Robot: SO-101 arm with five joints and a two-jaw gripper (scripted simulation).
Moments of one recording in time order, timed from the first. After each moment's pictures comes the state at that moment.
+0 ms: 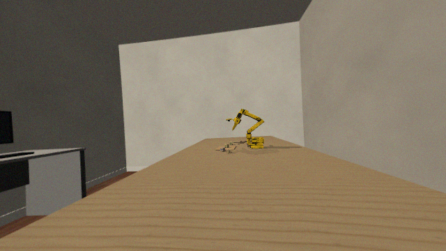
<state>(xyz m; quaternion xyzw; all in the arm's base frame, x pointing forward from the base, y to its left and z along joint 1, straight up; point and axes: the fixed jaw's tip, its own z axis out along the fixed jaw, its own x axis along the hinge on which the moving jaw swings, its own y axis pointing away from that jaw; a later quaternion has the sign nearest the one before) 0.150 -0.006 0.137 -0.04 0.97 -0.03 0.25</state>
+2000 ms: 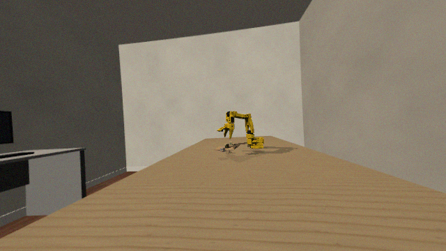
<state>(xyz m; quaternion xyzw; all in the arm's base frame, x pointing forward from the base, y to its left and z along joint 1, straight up) 0.167 0.142 0.091 -0.31 0.95 0.01 0.03</state>
